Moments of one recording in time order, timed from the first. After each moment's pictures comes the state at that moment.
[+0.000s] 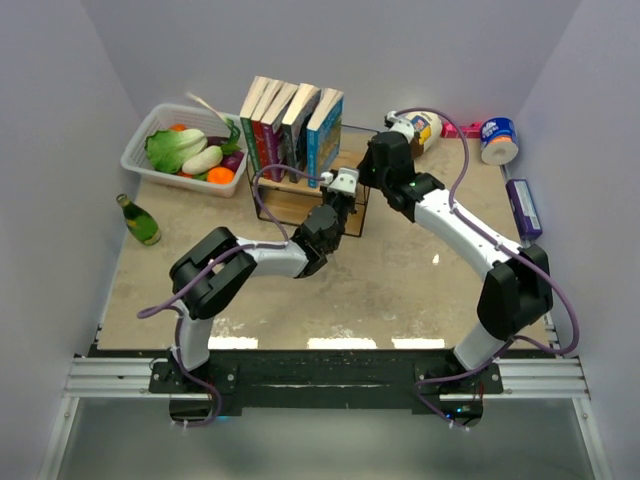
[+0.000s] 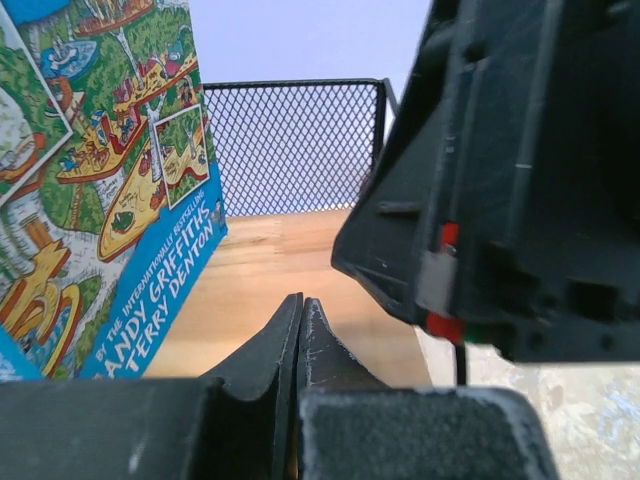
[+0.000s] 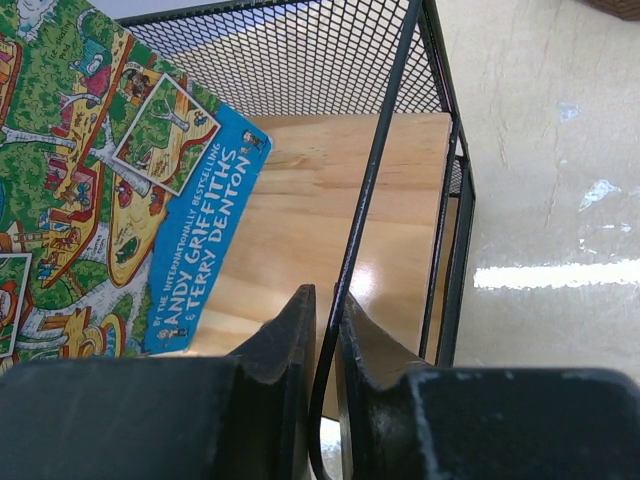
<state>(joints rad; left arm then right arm) -0.87 1.96 1.11 1.07 -0.59 0.12 0.51 1.64 1.41 -0.25 0.29 0.61</state>
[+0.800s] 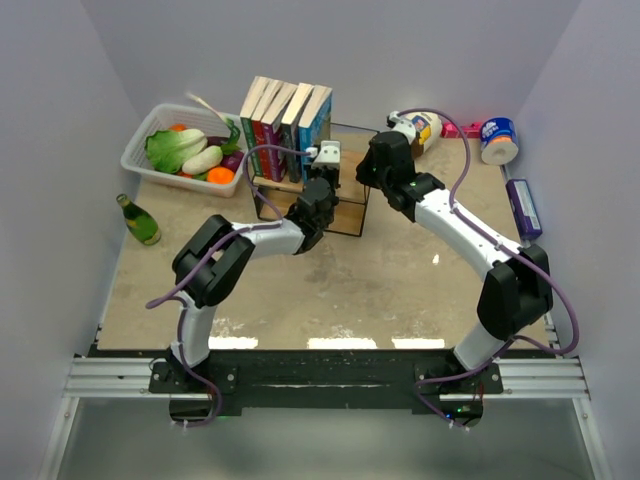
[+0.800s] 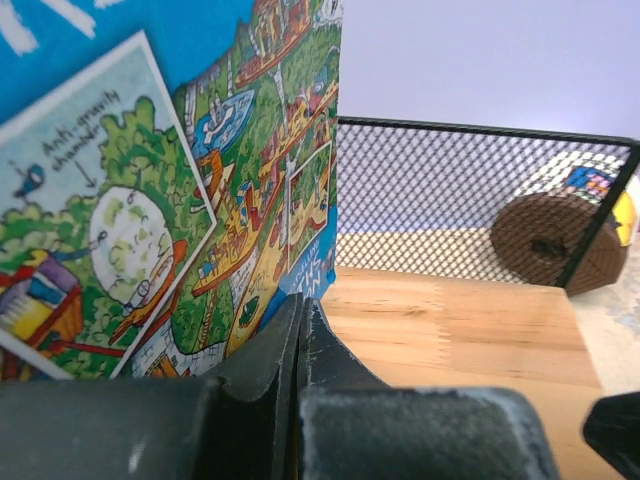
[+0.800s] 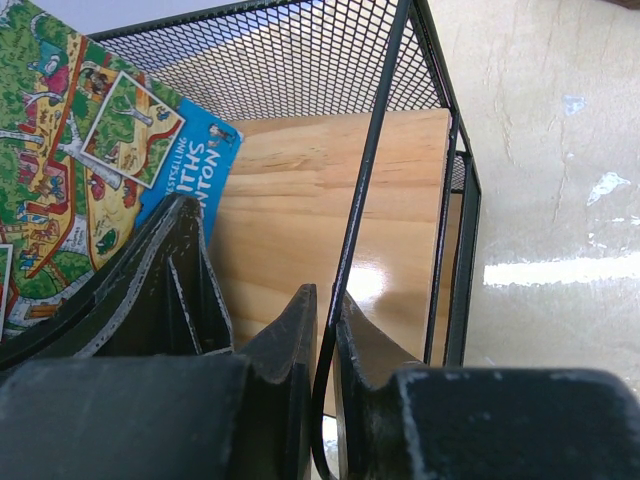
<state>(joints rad) -0.74 2.04 1.28 0.95 -0.71 0.11 0.50 1.64 1.40 -0.24 0.29 0.65</state>
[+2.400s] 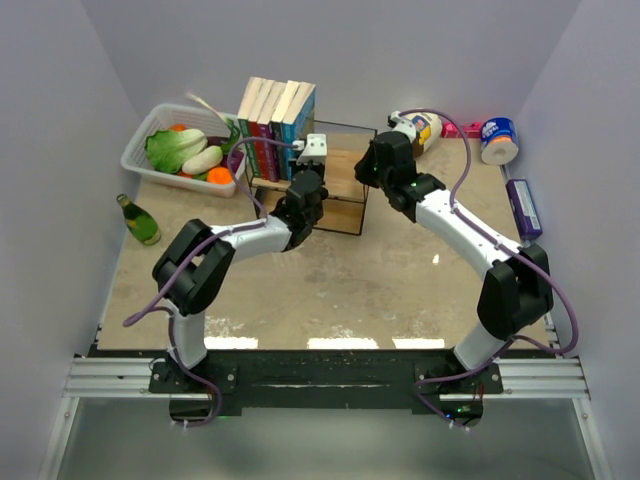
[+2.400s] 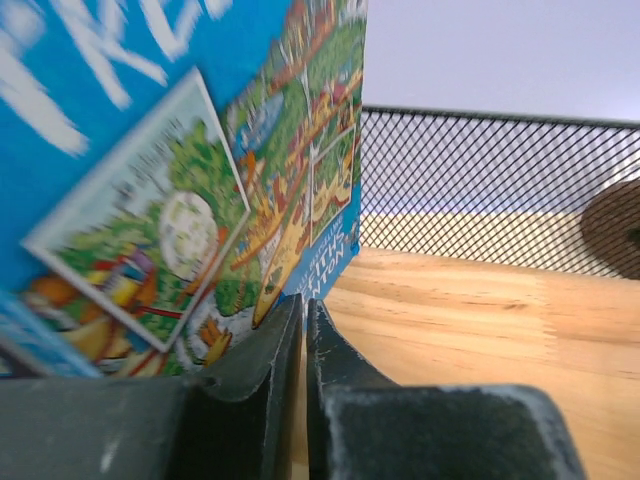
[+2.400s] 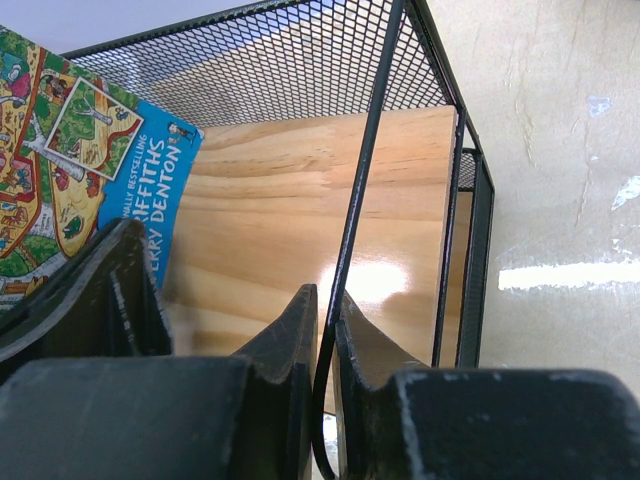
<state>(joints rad) -0.70 1.93 1.23 0.79 -0.79 0.11 0.49 1.64 1.39 -0.21 0.26 0.66</state>
